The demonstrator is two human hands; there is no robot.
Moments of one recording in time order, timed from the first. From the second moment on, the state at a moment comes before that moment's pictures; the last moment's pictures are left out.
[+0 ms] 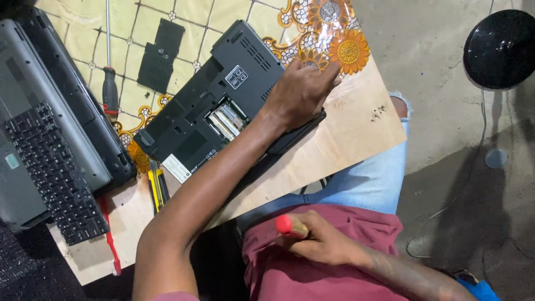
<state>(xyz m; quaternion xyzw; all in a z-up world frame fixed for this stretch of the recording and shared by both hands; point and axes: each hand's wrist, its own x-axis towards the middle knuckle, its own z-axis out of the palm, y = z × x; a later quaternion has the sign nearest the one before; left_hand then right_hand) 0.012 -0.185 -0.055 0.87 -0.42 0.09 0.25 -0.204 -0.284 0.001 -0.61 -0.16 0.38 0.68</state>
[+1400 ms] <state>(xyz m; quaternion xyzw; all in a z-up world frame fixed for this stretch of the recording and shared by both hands) -0.040 -0.151 -0.026 0.84 -0.18 -0.03 0.52 -0.070 -0.336 -0.029 -0.81 -0.15 -0.09 0.56</state>
